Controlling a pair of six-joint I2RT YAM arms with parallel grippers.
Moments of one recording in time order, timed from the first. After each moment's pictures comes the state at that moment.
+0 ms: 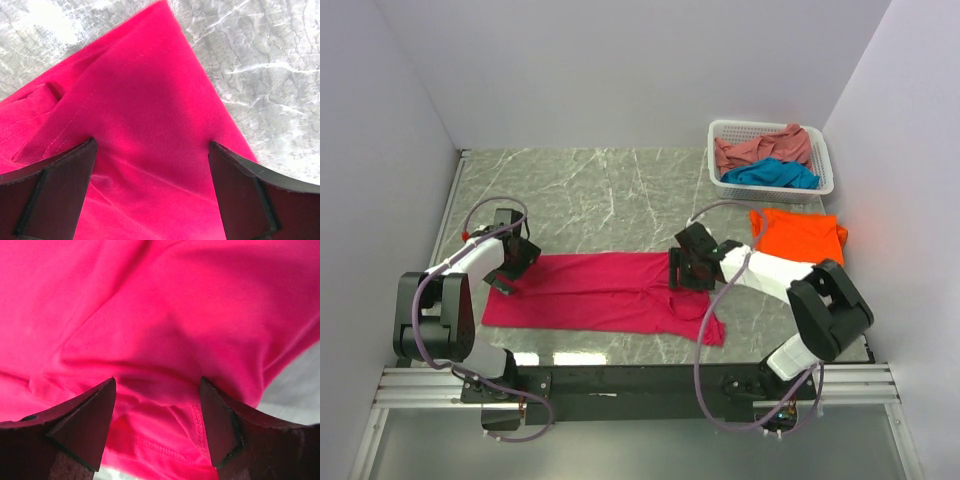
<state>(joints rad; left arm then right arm) -0.03 1.48 0.80 -0.56 -0.28 -1.05 0.61 1.55 0.84 -0.42 0.06 0.61</state>
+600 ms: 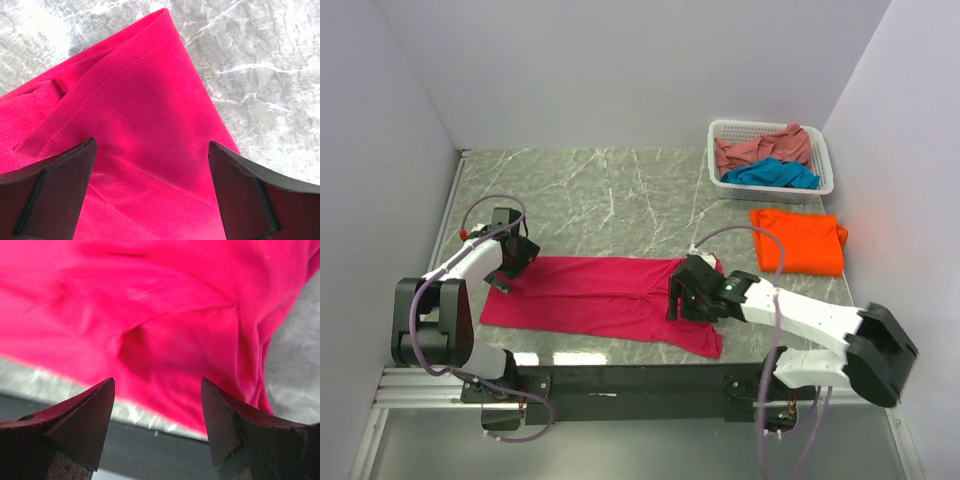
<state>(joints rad) -0.03 1.45 0.80 -0.56 -0.28 -1.05 0.88 1.19 0.69 -0.61 0.11 0.87</state>
